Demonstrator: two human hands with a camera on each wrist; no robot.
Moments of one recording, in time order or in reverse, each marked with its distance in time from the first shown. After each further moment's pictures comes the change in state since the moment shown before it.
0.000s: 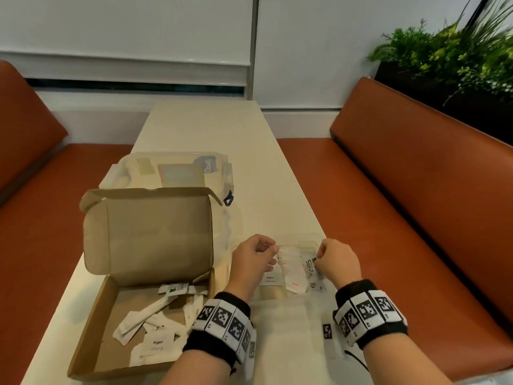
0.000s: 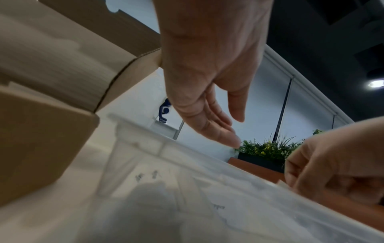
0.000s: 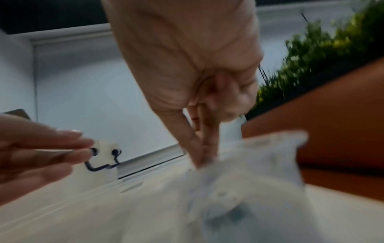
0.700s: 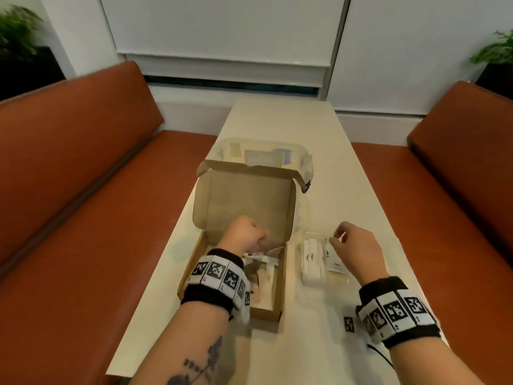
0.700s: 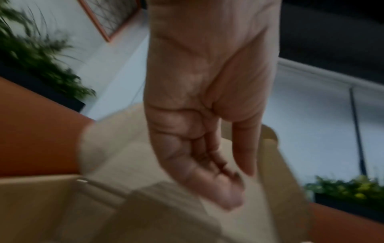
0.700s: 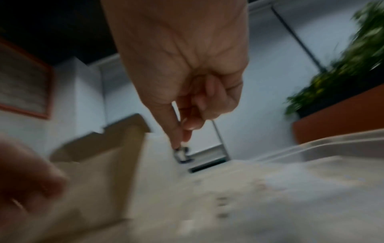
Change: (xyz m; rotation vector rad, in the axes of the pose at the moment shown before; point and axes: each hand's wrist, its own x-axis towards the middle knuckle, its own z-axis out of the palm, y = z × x) left_hand -0.042 0.035 -0.149 0.433 0.129 -0.279; right_hand -0.057 -0.094 0.013 0.162 0.071 -0.350
